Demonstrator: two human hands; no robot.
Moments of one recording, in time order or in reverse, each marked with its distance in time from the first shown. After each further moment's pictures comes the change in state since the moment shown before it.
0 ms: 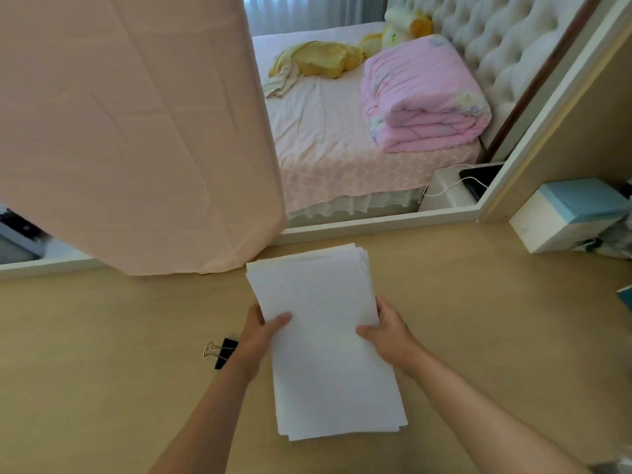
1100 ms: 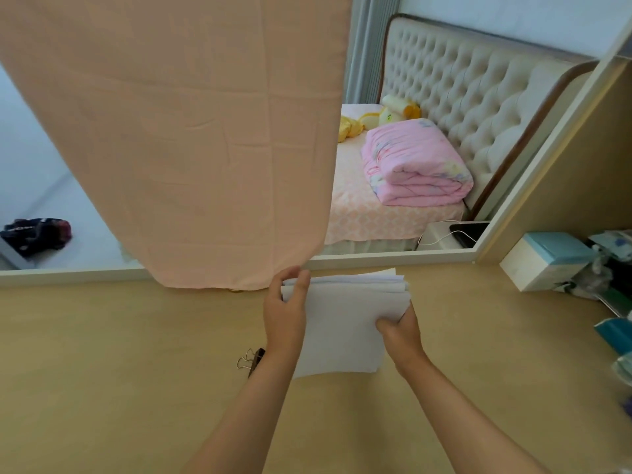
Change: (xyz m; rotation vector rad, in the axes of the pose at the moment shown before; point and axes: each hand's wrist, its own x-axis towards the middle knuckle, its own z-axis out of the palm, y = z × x) left_hand -0.086 0.072 -0.033 -0.248 0.231 0.532; right_hand -0.048 -0.041 0.088 0.062 0.372 -0.364
